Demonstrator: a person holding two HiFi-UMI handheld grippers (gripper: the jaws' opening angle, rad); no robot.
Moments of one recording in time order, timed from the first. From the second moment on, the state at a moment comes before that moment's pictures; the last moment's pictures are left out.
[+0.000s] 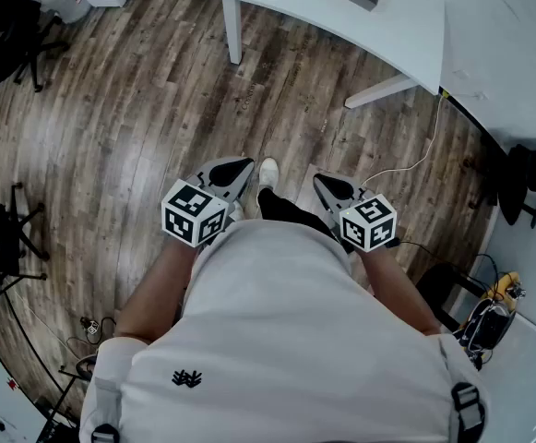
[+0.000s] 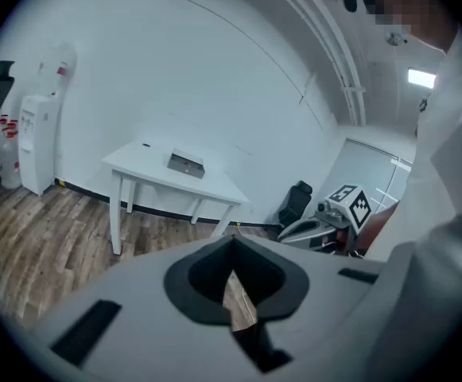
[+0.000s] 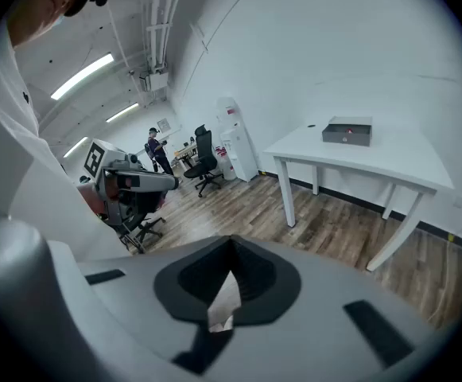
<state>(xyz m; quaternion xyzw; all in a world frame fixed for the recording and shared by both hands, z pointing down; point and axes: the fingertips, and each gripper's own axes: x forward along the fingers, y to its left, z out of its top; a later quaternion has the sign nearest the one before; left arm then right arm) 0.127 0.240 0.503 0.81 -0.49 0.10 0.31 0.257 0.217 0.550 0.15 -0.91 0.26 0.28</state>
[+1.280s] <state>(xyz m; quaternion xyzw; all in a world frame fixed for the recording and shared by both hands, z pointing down) -0.035 0.002 0.482 0.87 -0.39 0.12 0.28 0.092 0.017 0.555 0.20 -0.89 0.29 0.30</state>
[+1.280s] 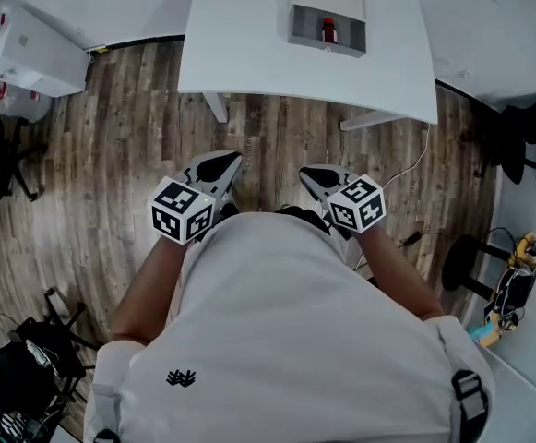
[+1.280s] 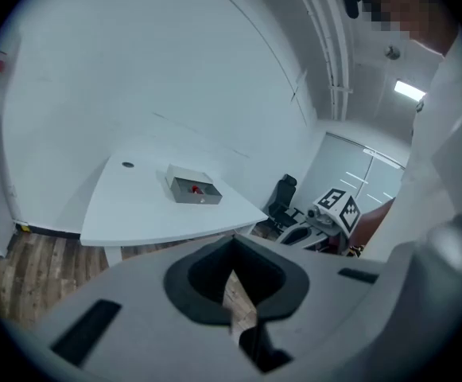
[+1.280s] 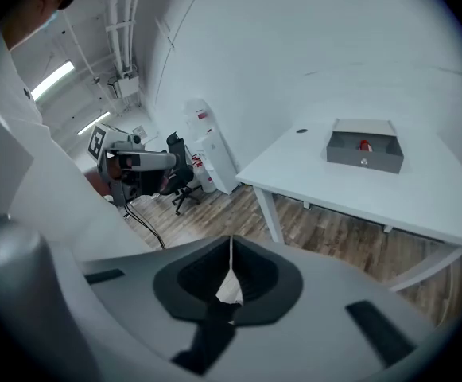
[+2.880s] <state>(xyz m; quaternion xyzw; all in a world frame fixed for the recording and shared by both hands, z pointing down) -0.102 -0.178 0.469 0.81 -0.50 0.11 0.28 0.154 -0.374 0.617 0.33 -0.80 0.31 0.39</state>
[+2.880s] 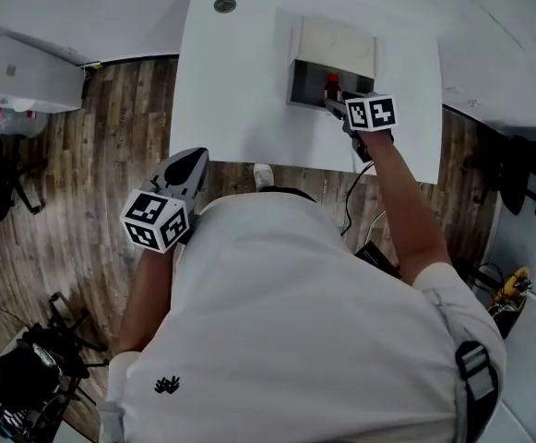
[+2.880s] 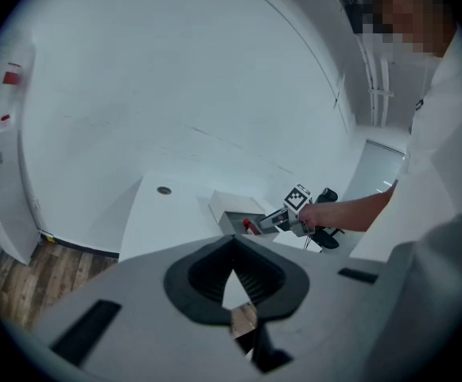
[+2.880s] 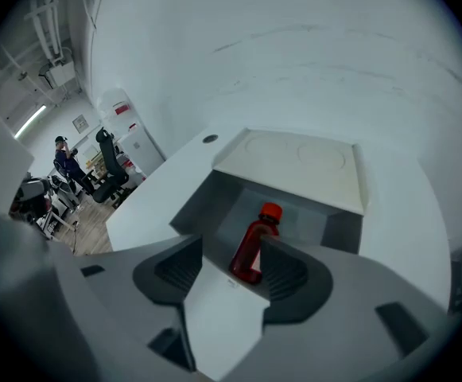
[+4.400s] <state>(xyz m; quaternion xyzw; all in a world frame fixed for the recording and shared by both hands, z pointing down) -0.133 -0.165 0.474 0.77 -0.55 0.12 0.29 0.156 -0.405 0.676 0.31 -0.75 0.29 0.50</state>
